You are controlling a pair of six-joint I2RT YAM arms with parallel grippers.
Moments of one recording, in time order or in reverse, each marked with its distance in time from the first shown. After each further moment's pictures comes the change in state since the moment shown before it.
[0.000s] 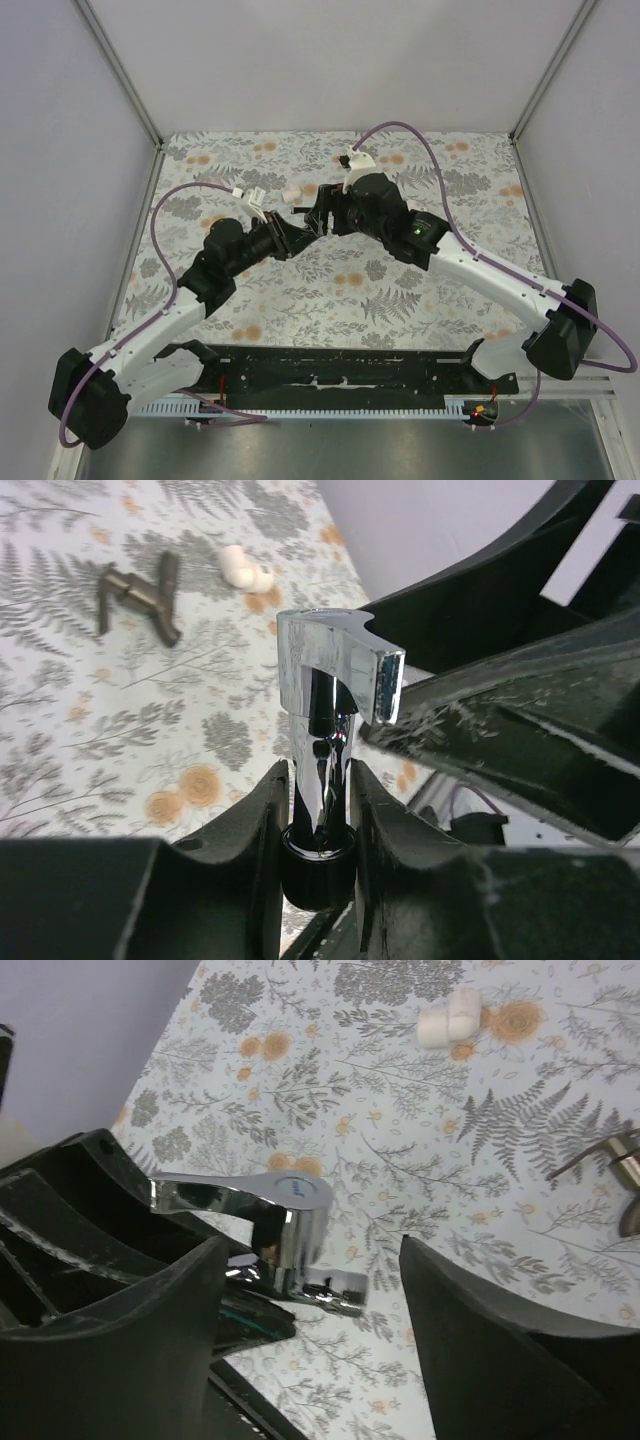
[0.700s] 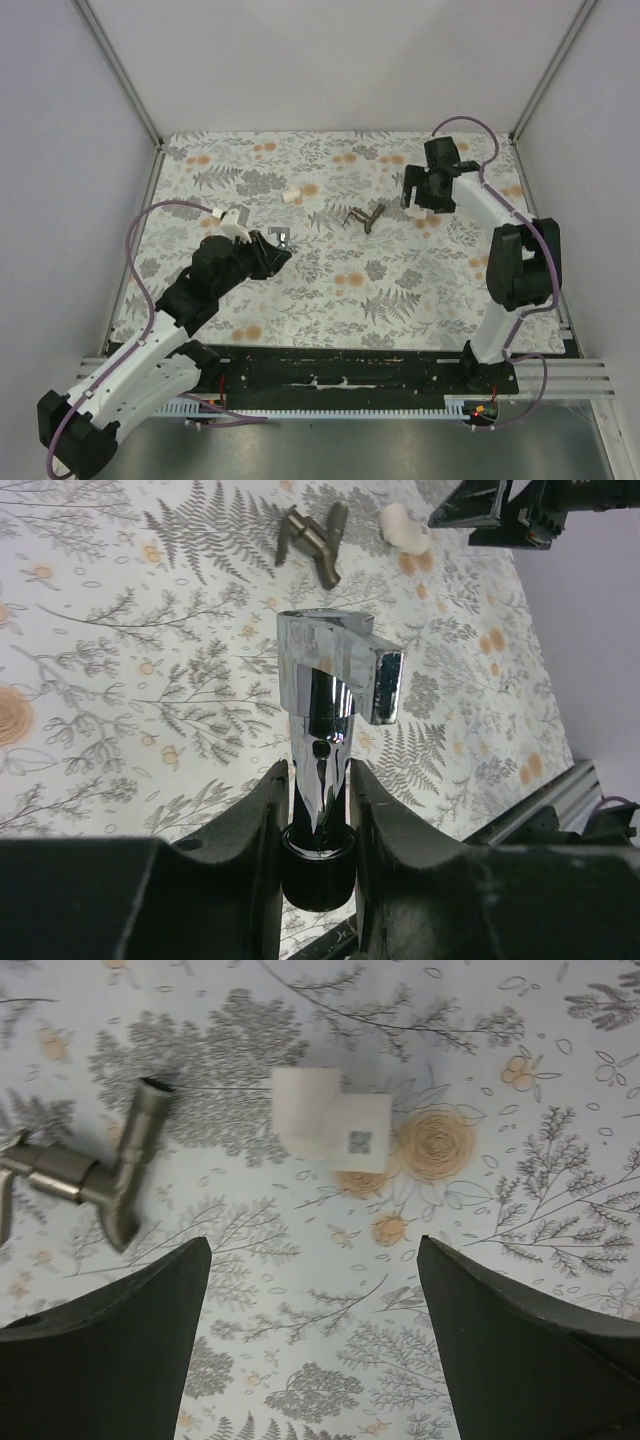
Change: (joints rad) left arm 0.003 -0.236 -0.034 -0.435 -0.237 0.135; right arm -0.650 0.360 0.121 -0.338 -0.082 -0.207
